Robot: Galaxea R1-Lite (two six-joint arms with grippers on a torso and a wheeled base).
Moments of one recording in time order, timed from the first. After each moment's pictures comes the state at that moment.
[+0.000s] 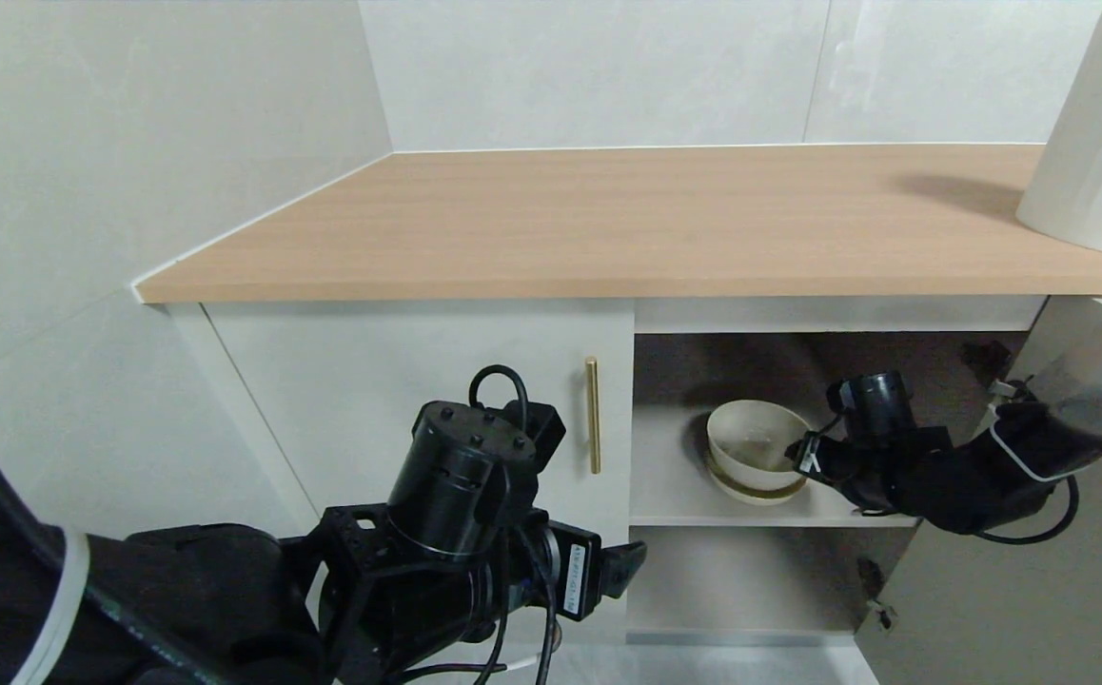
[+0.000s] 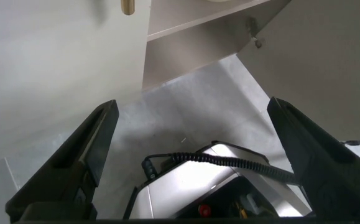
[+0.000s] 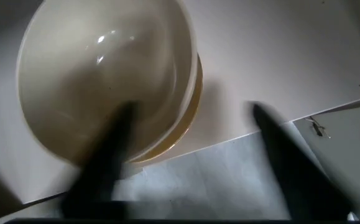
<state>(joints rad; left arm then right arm) -0.83 1.78 -0.78 -0.40 0.14 -0.37 0.26 2.18 -0.97 -0.53 -0.28 0.59</state>
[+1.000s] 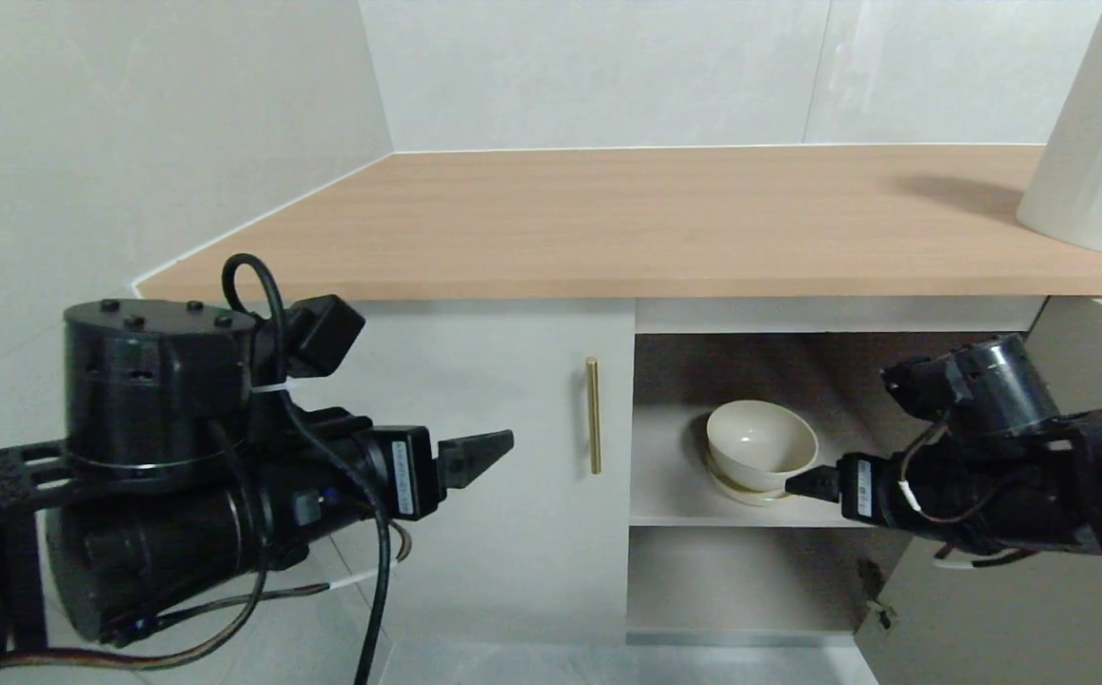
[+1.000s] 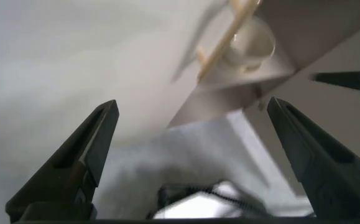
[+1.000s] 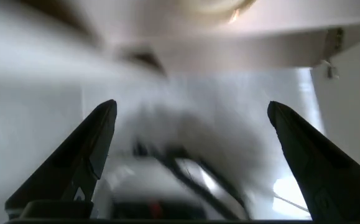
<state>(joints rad) -0.59 1.45 -0.71 -0.35 0.07 -0.36 0.43 1.63 -0.79 -0.09 -0.10 0.49</state>
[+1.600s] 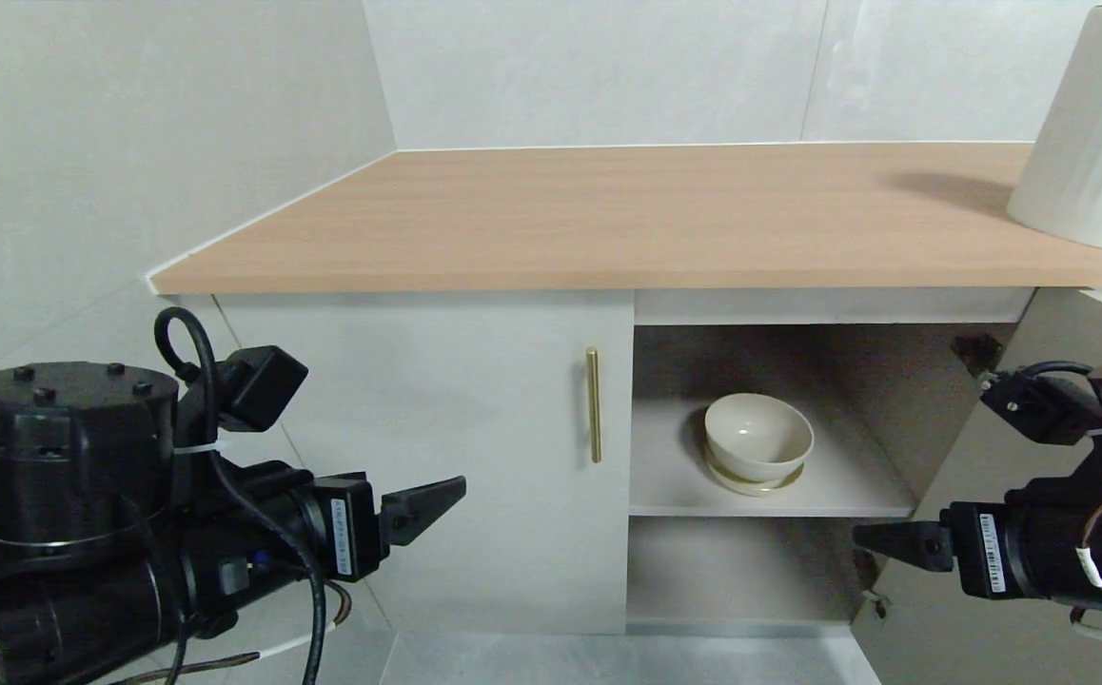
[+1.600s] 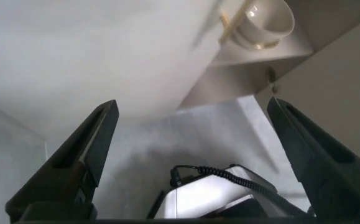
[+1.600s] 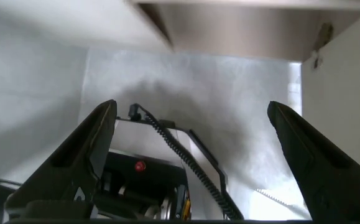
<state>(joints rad) -0.55 1.36 -0.58 -0.35 0.07 -0.35 0.50 1.32 -0.72 0.11 -0.09 0.39</state>
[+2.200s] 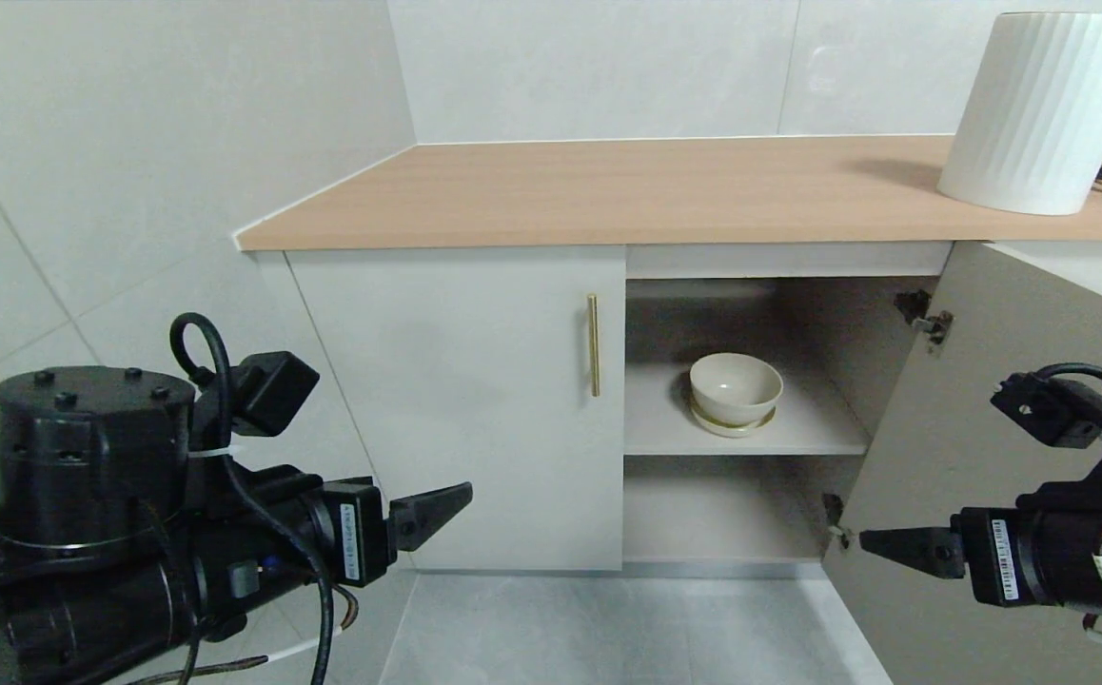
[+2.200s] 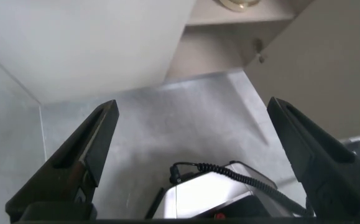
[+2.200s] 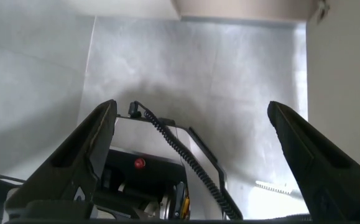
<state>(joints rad) -0.55 1.38 -0.58 -0.35 0.07 -0.35 0.51 1.31 -0.72 0.13 -0.09 0.39</state>
